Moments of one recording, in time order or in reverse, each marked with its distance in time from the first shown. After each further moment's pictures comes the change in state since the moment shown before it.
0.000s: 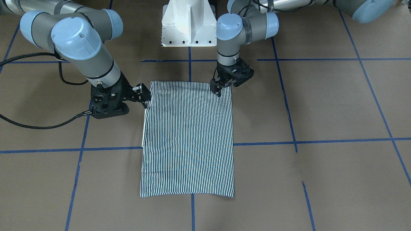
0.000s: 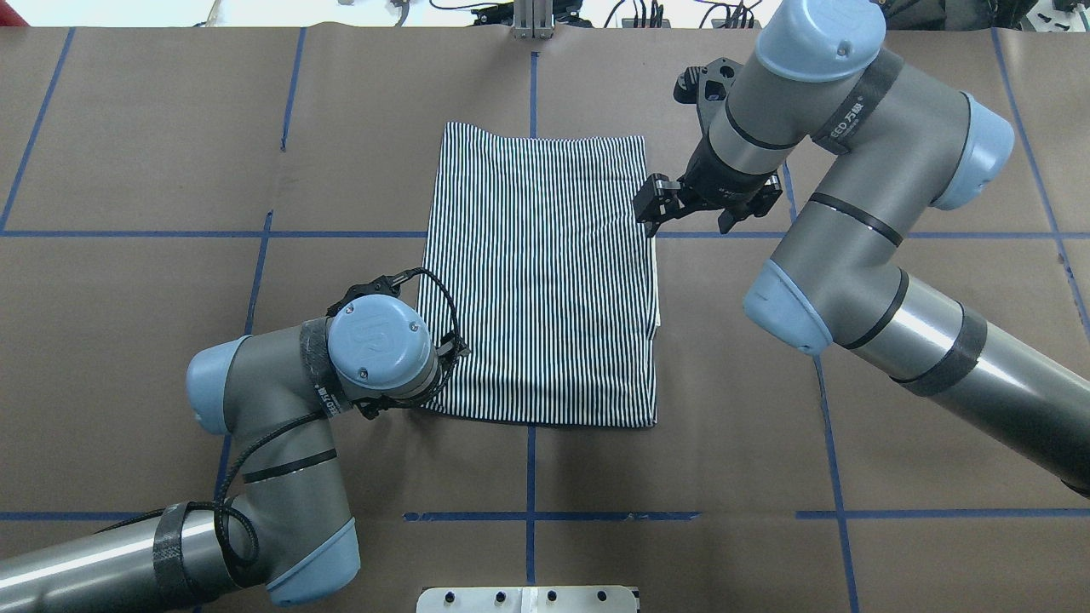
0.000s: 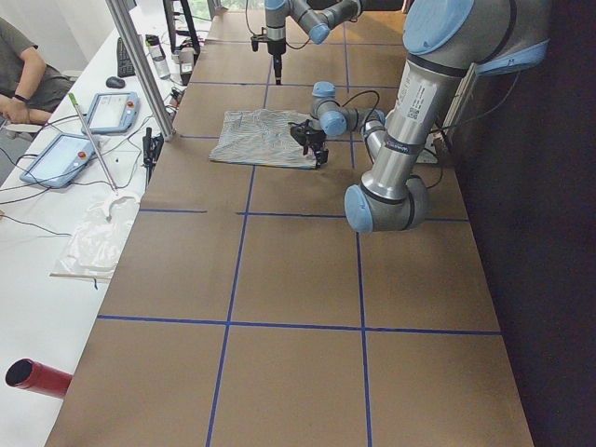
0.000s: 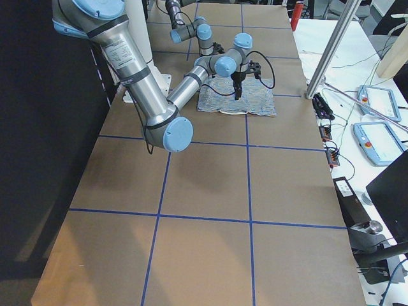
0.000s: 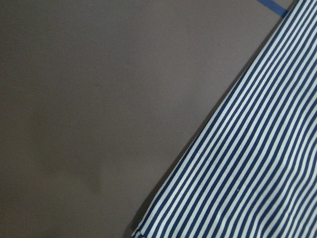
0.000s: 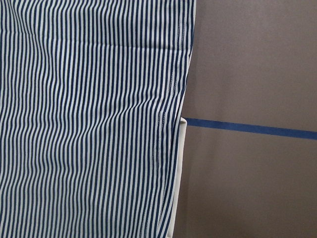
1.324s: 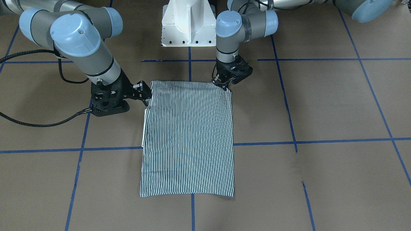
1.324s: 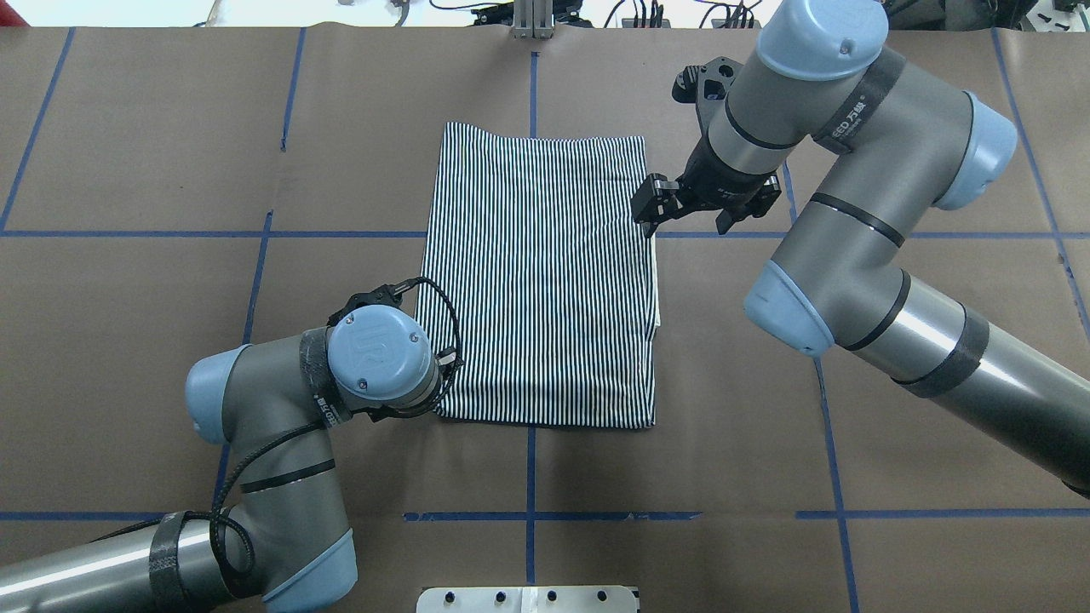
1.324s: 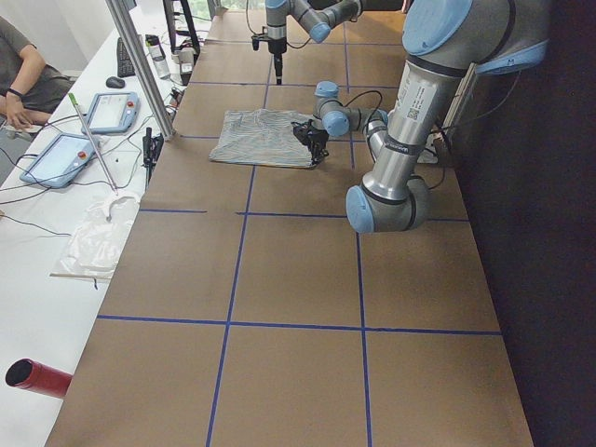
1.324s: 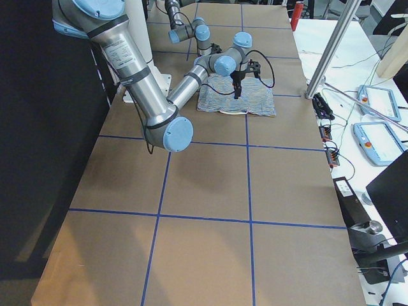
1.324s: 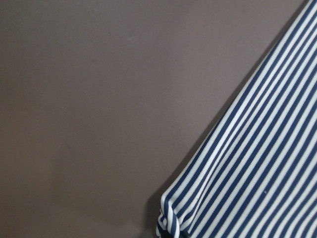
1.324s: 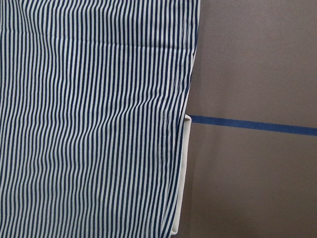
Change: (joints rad) left arm 0.010 0.010 -0.036 0.011 -0.002 0.033; right arm -0.006 -0.007 0.030 -0.002 0.006 0.036
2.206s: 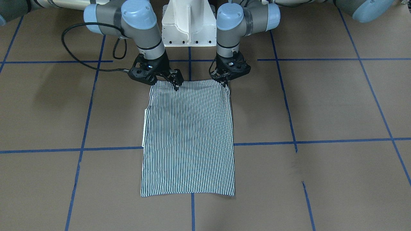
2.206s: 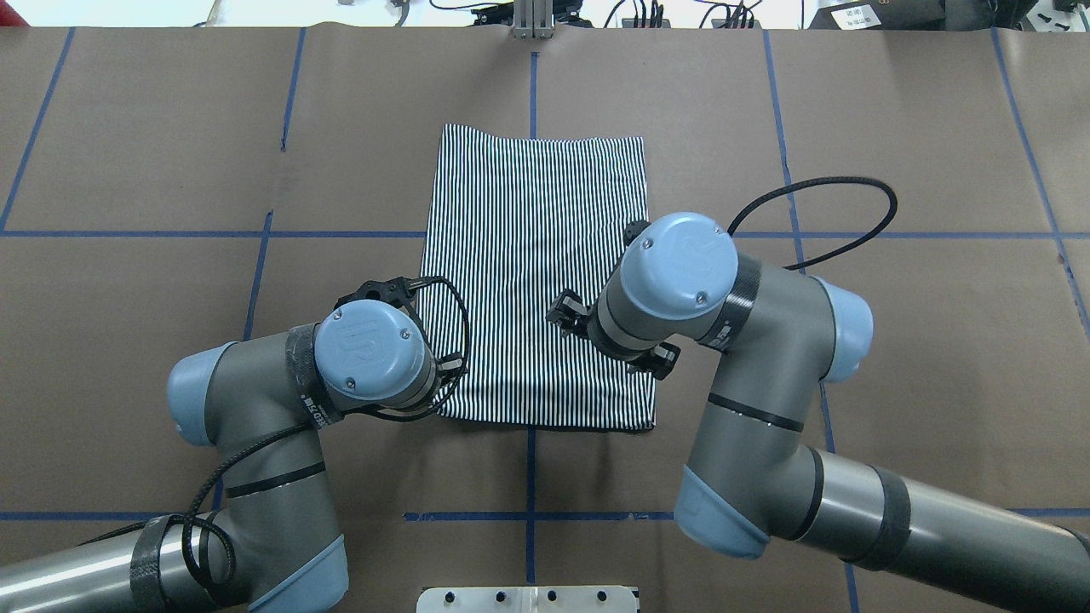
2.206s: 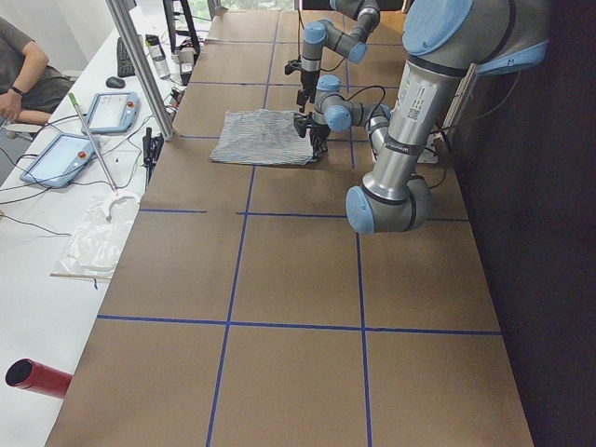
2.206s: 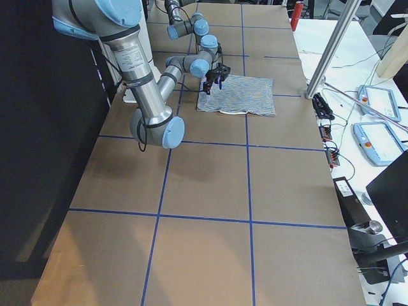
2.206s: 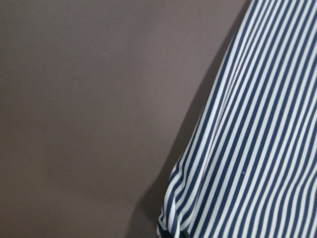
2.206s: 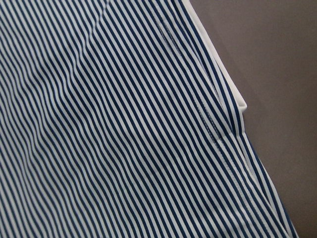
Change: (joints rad) left arm -0.003 0.001 -0.039 0.028 -0.003 0.184; right arm -0.340 -0.010 0.018 0.098 -0.336 0.854
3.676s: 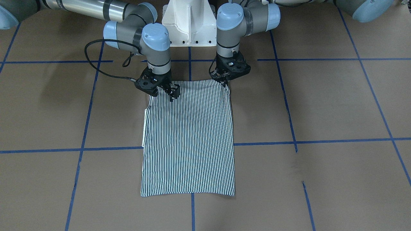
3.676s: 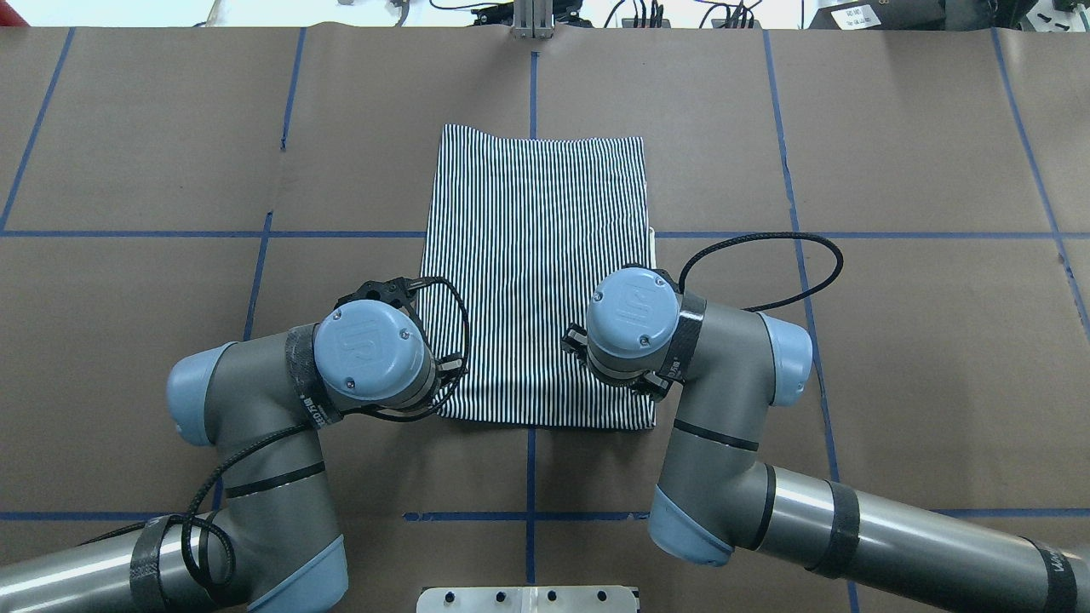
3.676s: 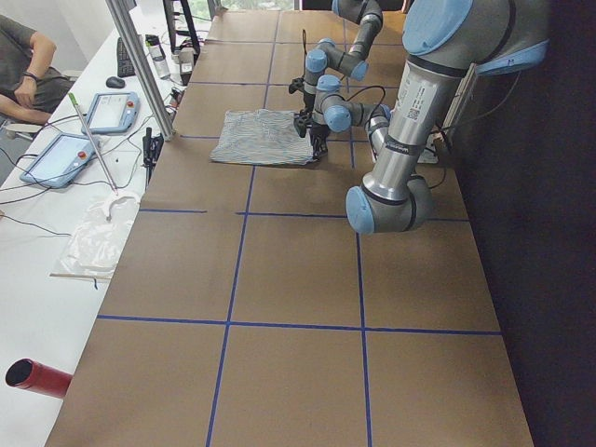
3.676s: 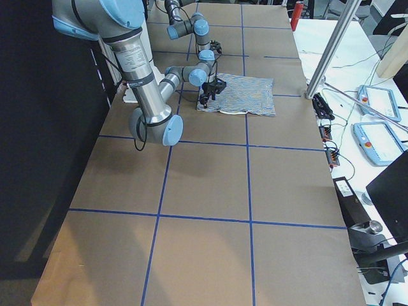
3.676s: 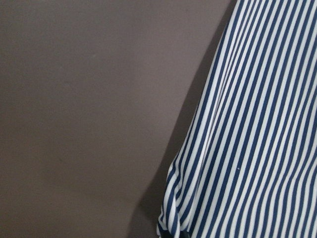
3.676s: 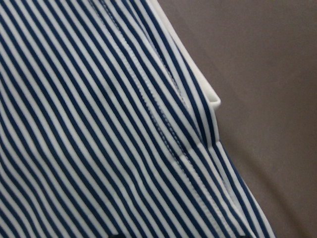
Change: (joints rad) left arm 0.000 0.001 0.000 -0.002 -0.001 0.002; right arm -0.039 0.017 -0.145 -0.015 -0.045 0.021
